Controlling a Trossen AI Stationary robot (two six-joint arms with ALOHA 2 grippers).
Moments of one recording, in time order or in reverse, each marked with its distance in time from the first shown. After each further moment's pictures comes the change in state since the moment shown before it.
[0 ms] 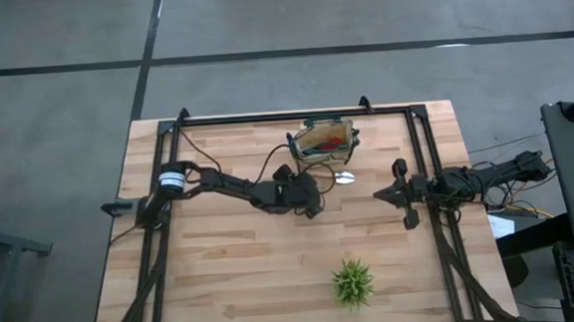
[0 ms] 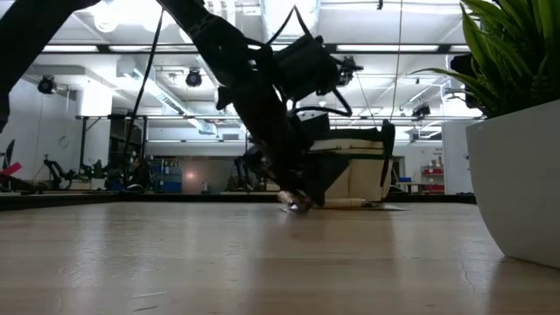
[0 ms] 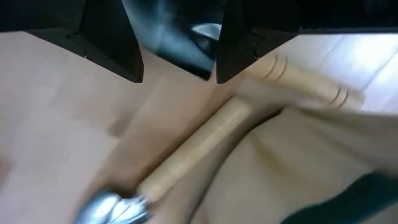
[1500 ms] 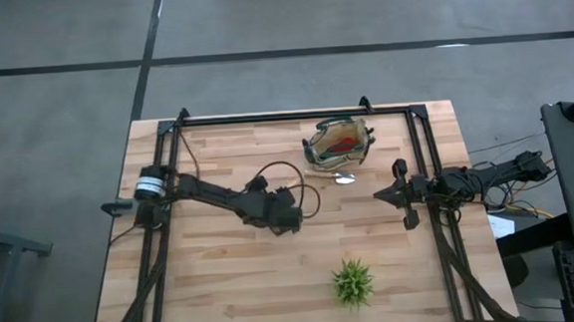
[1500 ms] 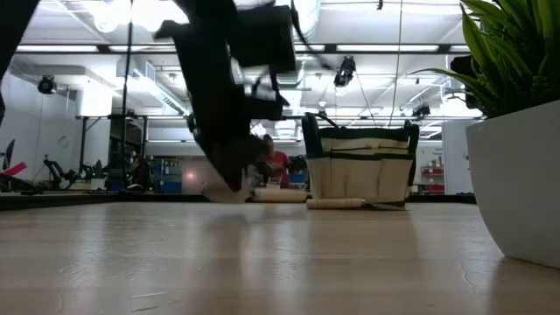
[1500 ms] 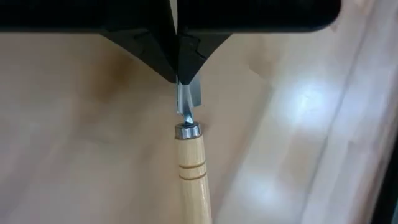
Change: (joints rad) left arm -0.125 -0.158 -0.024 -0.635 0.022 -0.156; right arm 0.000 -0.001 0.001 -0.007 0.000 -0.004
